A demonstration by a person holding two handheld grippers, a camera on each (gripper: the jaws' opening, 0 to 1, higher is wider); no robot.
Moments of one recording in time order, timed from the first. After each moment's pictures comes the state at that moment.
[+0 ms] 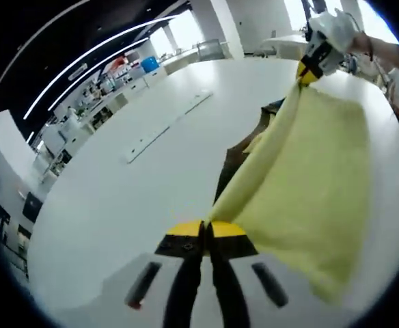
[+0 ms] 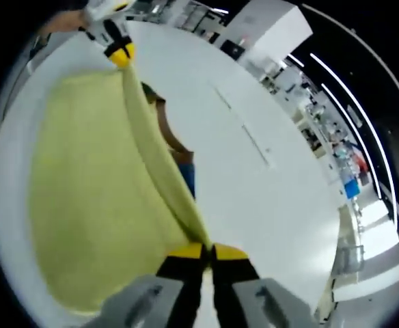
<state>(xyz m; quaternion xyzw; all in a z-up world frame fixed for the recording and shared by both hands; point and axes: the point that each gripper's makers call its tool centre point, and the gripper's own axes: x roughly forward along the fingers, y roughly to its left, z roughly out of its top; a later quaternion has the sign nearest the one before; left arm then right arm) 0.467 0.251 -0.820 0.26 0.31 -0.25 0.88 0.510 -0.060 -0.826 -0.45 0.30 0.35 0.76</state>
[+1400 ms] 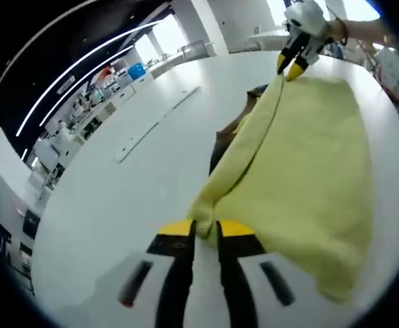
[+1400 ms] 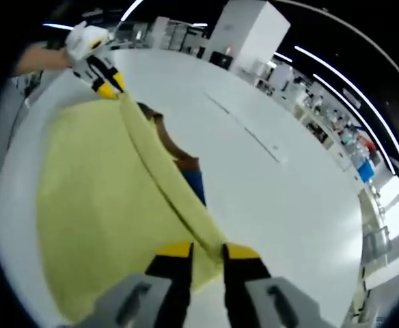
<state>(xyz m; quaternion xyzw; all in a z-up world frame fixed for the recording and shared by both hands) 0.466 0.265 -0.838 0.29 0.29 -0.29 0.87 0.509 -0.051 -0.841 -0.35 0.31 0.39 0.80</state>
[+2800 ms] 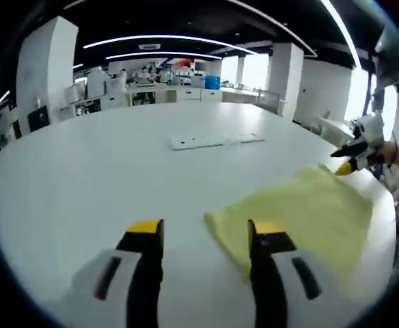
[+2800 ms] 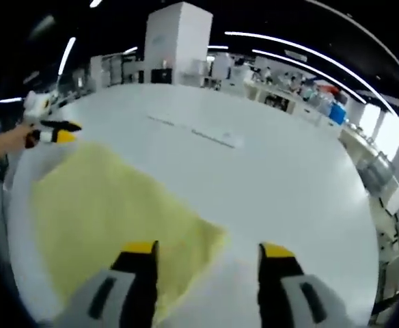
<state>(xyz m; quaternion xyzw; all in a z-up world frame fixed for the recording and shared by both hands) 0.470 0.304 -0.799 -0.01 0.25 -0.15 0.96 0.518 -0.076 -0.818 -0.17 0.35 0.29 0.88</state>
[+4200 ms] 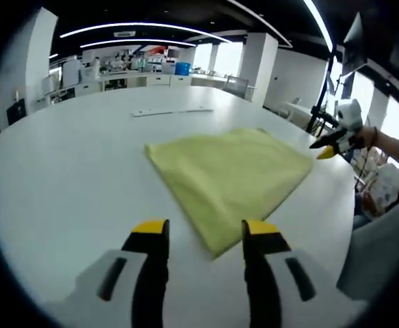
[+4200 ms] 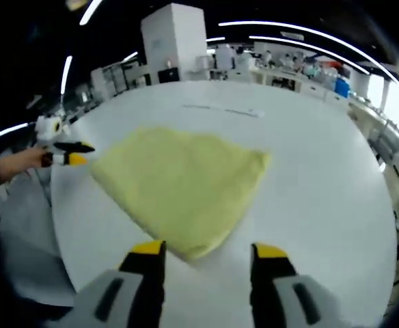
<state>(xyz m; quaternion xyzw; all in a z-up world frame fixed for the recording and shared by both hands) 0.319 0.253 -0.810 -0.02 0.29 -0.24 0.92 0.354 -0.093 -0.816 -0.08 0.39 0.33 0.86</state>
